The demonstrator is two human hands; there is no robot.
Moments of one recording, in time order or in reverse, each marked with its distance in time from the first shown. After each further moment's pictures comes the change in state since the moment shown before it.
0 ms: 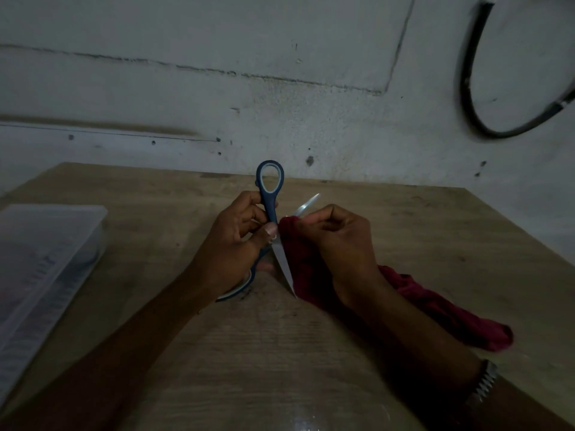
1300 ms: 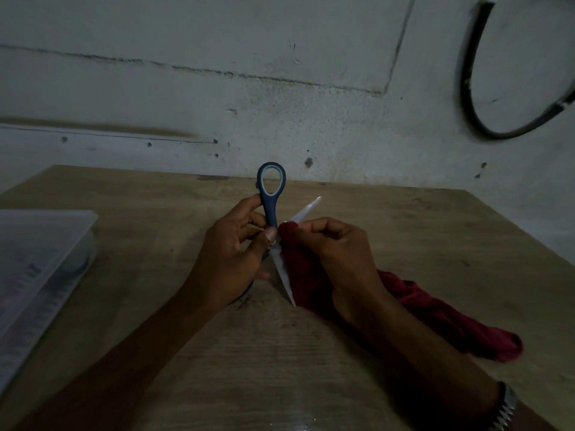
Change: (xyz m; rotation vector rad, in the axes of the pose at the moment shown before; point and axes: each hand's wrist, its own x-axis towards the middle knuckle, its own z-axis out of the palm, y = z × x) left_hand 0.000 -0.009 0.006 0.035 0.073 -0.004; right_hand -0.004 -0.001 -0.001 0.056 -0.040 0.139
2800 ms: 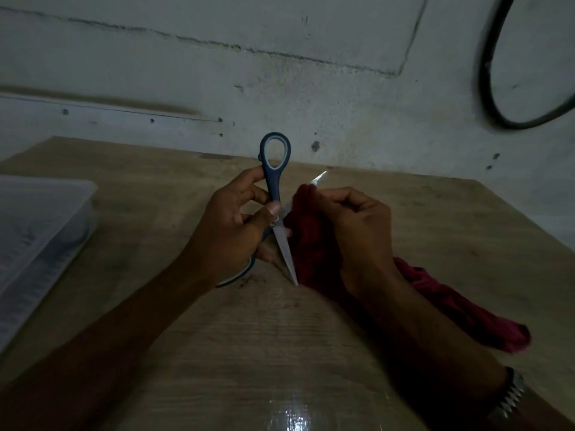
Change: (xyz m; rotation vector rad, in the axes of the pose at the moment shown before) left_hand 0.000 0.009 -0.004 -0.015 -0.031 0.000; right_hand 0.007 -0.002 -0.001 0.023 0.105 -0.152
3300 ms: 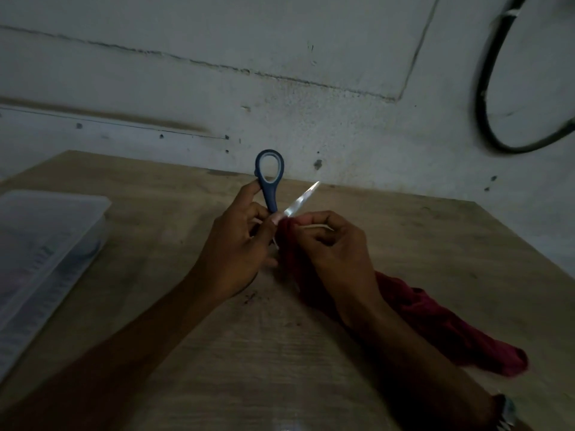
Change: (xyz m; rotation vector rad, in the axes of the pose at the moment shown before) left_hand 0.006 -0.005 0.001 0.134 0.109 0.079; right_hand -0.015 -0.002 0.012 -0.101 -0.188 0.028
